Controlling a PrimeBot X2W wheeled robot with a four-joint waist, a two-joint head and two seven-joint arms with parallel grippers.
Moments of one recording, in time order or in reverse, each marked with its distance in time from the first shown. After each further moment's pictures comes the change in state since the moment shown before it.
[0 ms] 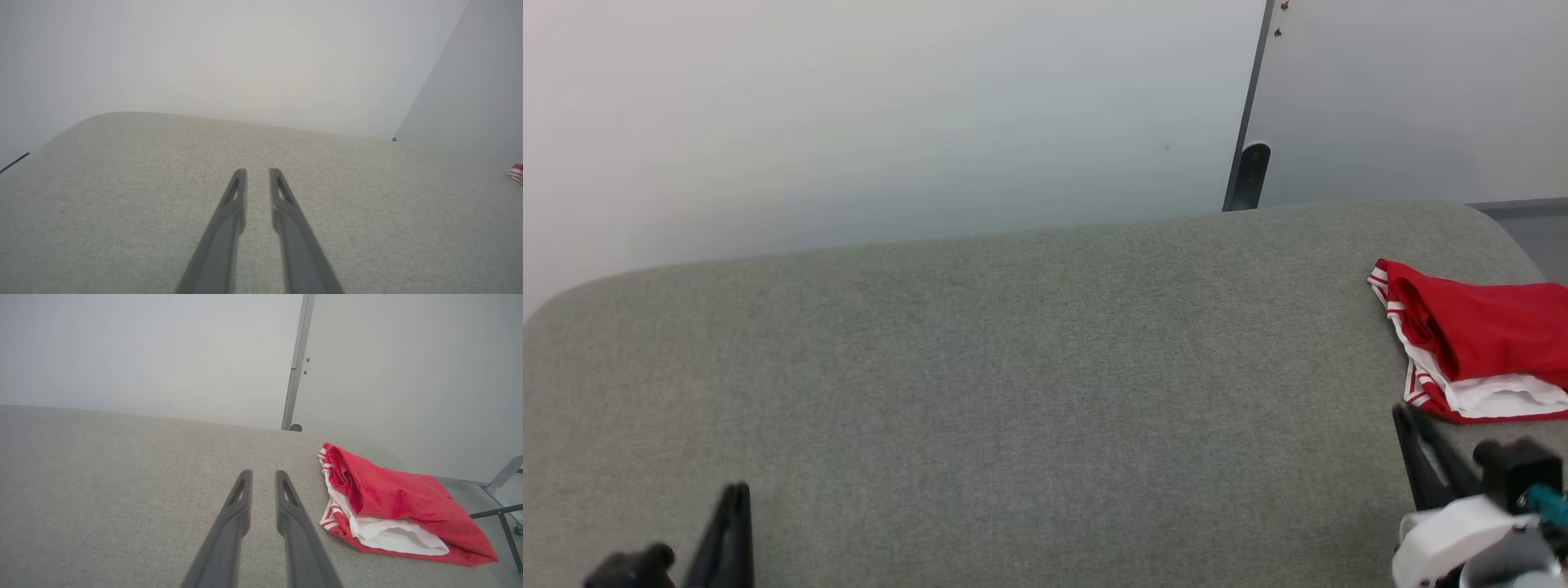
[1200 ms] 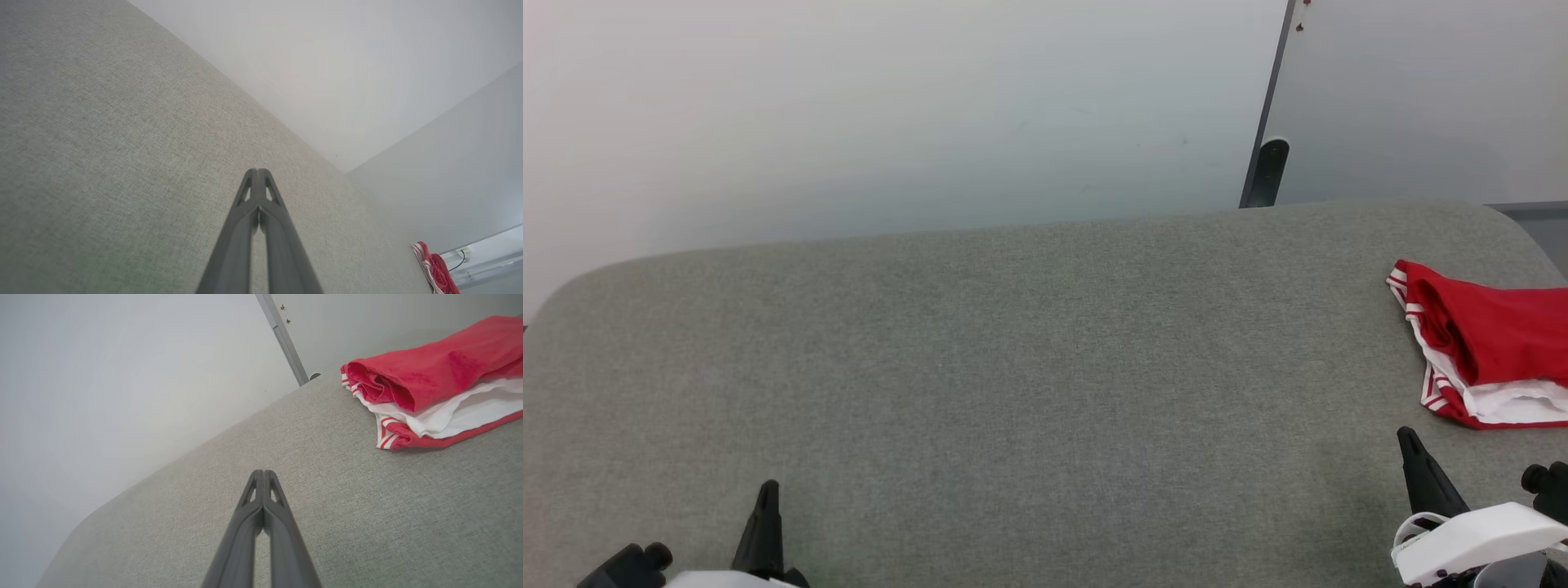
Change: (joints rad) left arm -0.028 -0.085 -0.002 0.007 -0.472 0.000 0.148; right arm 0.046 0.090 -0.066 -0.007 0.546 0.000 0.112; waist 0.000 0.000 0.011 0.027
